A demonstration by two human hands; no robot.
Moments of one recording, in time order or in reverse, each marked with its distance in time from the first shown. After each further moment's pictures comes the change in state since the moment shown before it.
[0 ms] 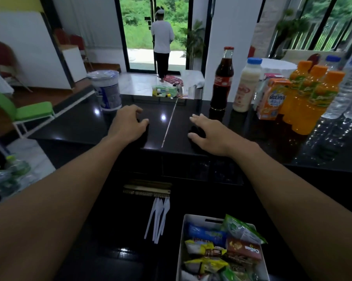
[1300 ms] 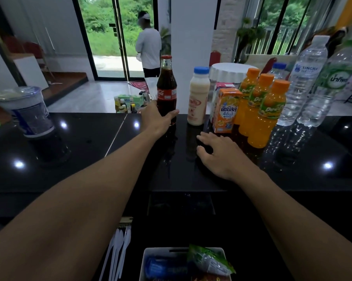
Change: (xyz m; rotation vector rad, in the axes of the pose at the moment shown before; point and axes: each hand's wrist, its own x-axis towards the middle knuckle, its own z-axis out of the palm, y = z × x) left_hand 0.086 0.180 0.152 -0.479 0.022 0.001; right_hand -0.045 0.119 -0.043 -0.041 0.150 0.327
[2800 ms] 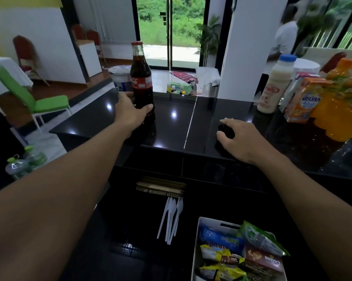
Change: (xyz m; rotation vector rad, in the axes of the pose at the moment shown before) left_hand -0.051 -0.119 -0.250 0.018 0.198 -0.279; right_hand 0.003 -0.115 0.059 0.101 0.071 -0.183
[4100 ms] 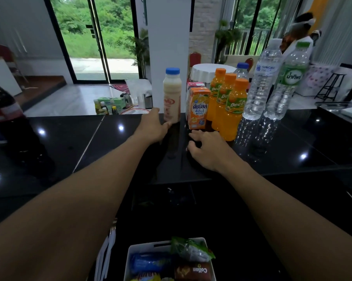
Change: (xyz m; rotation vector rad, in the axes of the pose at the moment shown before) left_hand -0.069 0.136 0.273 0.210 -0.466 0.440; right_hand -0.036 0.132 -0.087 -0.101 0.065 0.186
